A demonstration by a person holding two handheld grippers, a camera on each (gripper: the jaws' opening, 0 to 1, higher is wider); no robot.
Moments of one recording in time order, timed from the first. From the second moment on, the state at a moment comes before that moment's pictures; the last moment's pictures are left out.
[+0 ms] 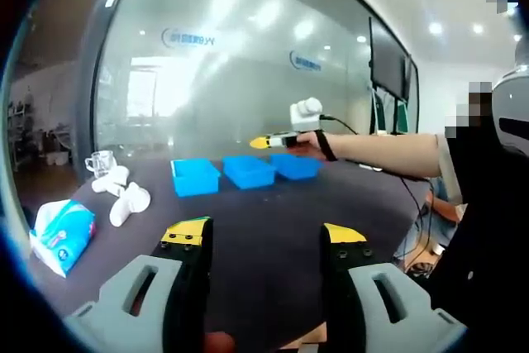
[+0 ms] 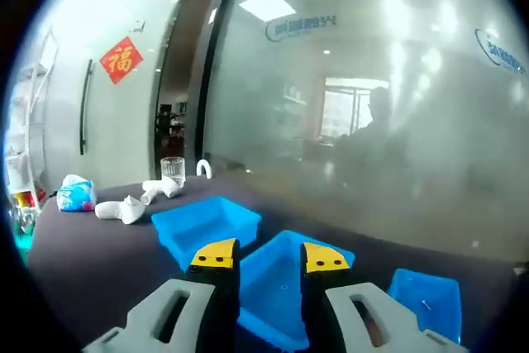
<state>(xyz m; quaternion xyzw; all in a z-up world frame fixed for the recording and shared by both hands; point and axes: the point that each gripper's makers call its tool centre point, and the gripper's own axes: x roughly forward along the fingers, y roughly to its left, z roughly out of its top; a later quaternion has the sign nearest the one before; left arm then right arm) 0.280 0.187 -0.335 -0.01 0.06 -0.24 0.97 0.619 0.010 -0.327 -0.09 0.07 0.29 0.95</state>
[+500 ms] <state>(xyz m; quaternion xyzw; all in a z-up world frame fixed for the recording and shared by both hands) 0.285 0.186 -0.333 -0.02 0.06 -0.24 0.97 0.525 -0.023 -0.319 -0.08 0.05 0.33 0.94</state>
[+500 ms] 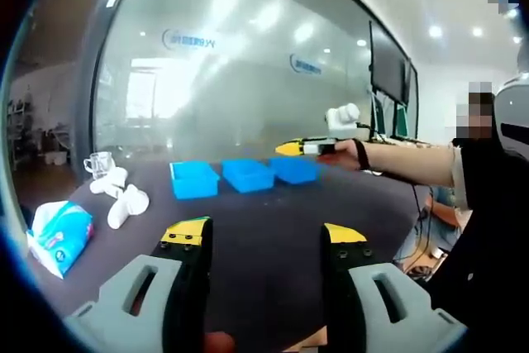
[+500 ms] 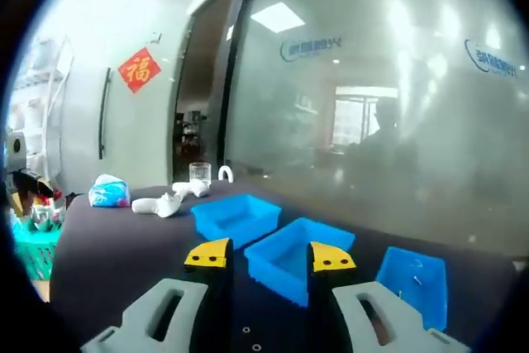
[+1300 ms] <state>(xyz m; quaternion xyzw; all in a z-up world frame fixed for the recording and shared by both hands) 0.286 0.178 -0.332 -0.02 0.05 -0.26 0.96 0.396 -0.077 -0.323 -0.04 0.01 0.35 0.94</state>
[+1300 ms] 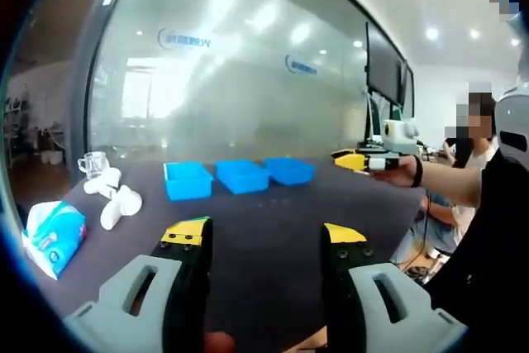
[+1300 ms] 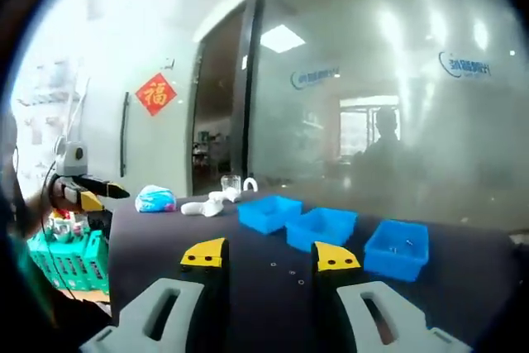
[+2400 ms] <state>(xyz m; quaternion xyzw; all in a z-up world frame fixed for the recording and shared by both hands) 0.289 0.178 -0.342 -0.02 0.07 -0.26 0.96 0.420 -0.083 -0.362 -0.09 0.12 0.38 0.91</state>
